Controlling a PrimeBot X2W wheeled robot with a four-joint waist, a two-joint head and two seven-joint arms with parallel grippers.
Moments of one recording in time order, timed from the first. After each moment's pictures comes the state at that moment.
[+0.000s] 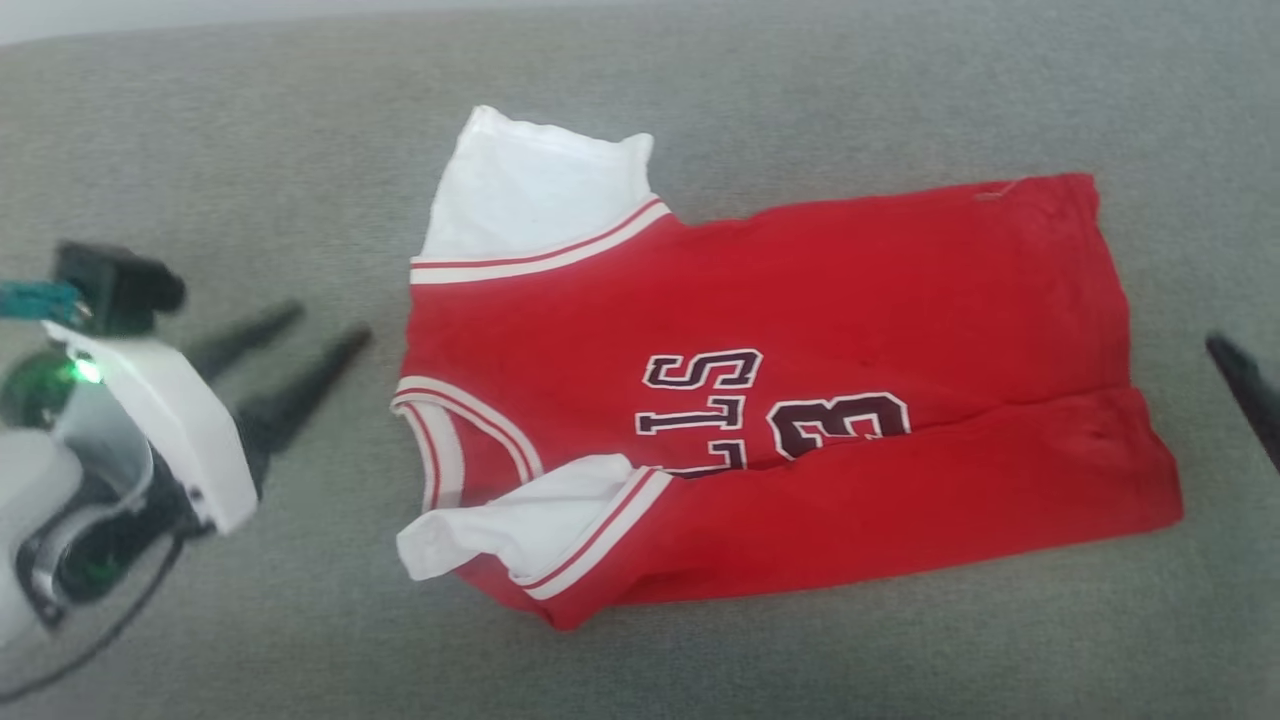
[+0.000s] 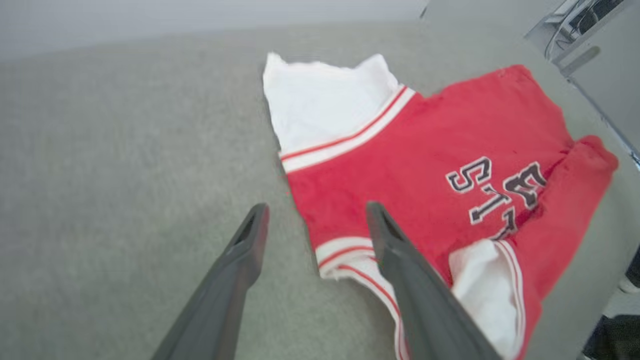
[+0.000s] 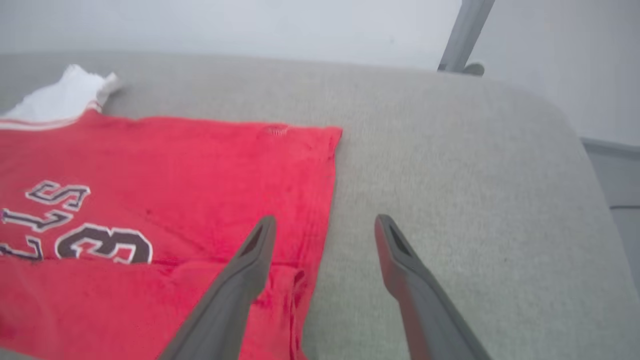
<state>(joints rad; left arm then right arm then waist) -0.87 1.02 -1.14 0.08 -1.40 -0.06 -0.02 -0.11 -0.71 -0.03 -0.10 0.76 0.13 0.37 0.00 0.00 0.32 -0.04</state>
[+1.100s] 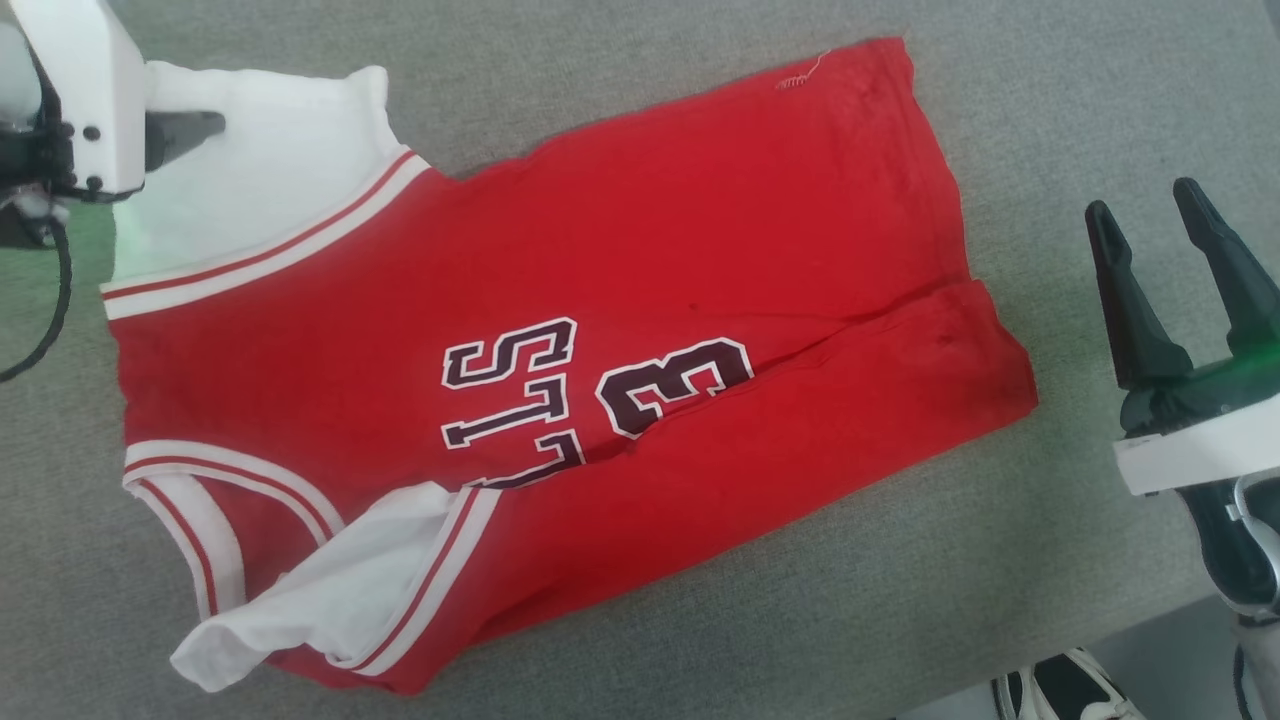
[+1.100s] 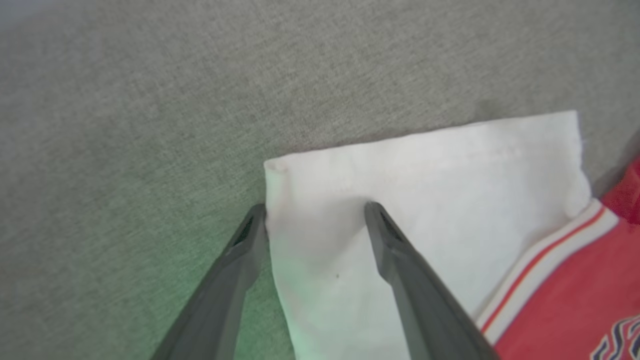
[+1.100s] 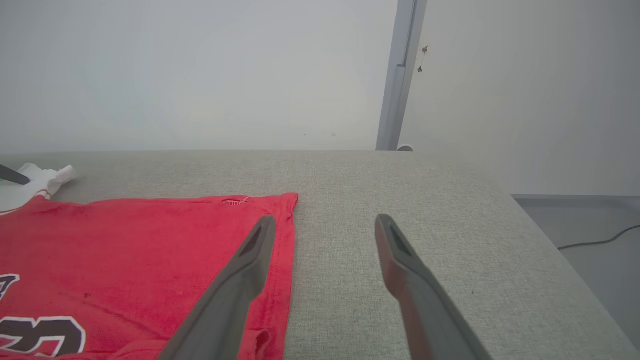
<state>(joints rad) -1.43 0.74 -1.20 0.78 -1.36 -0.11 0.67 -0.32 -0.43 0.11 0.02 0.55 0.13 -0.19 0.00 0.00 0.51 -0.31</state>
